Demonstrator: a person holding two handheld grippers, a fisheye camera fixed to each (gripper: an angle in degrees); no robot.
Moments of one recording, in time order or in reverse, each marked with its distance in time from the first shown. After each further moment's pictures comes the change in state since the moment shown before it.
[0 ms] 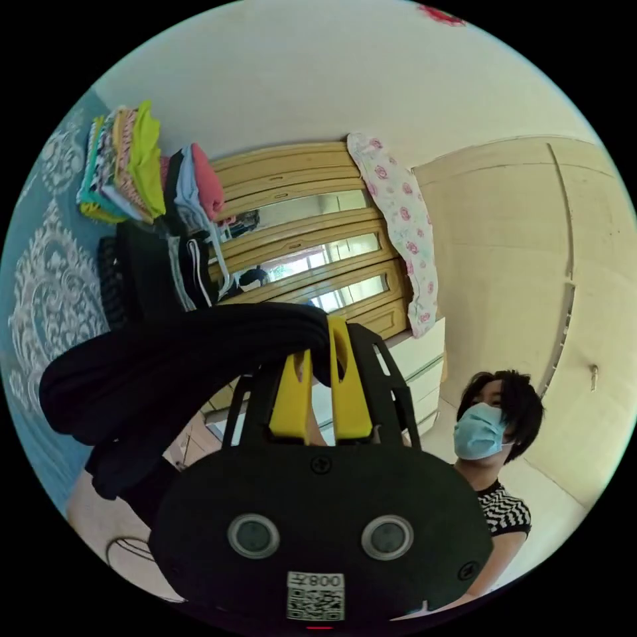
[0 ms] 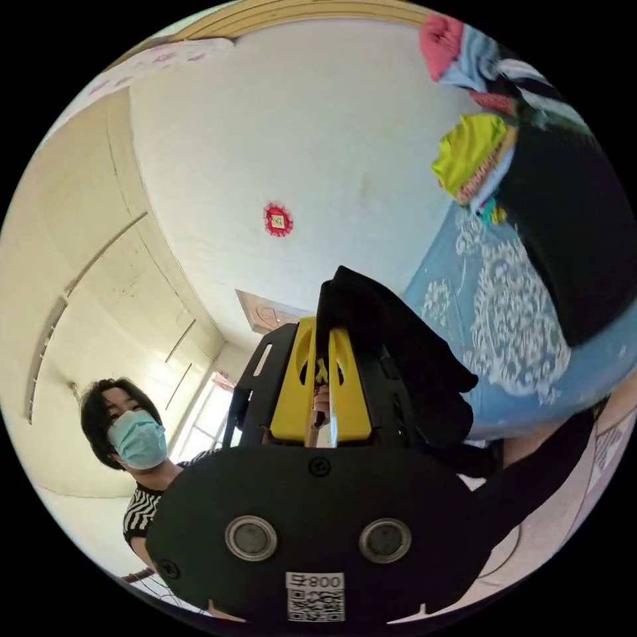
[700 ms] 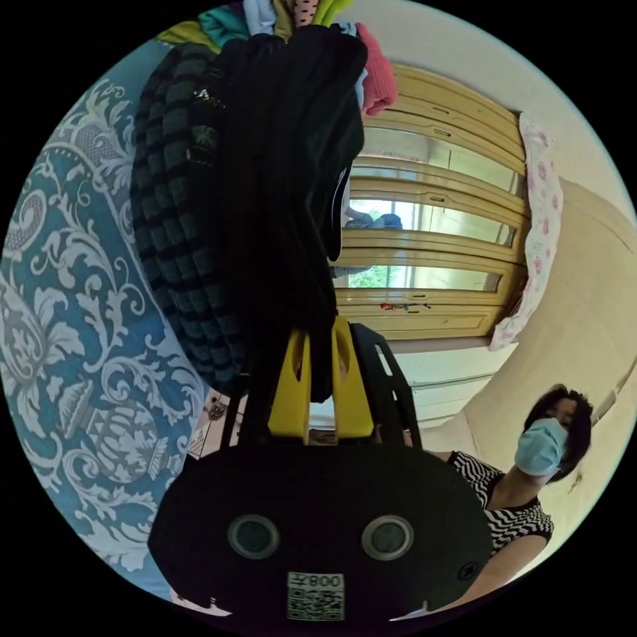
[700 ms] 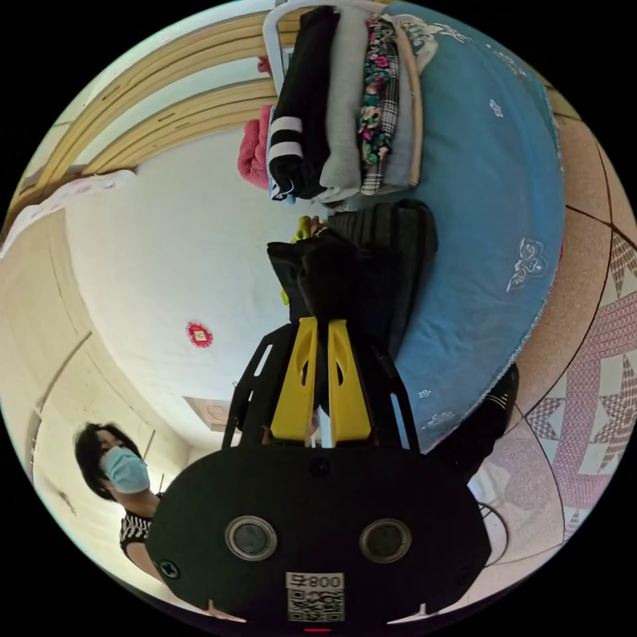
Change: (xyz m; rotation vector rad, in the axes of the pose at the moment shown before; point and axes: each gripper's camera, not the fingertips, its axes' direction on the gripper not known) left arm -0.369 -0.152 0.295 -0.358 -0.203 -0.345; right arm 0.108 -0.121 -0.293 0.334 0.240 0.333
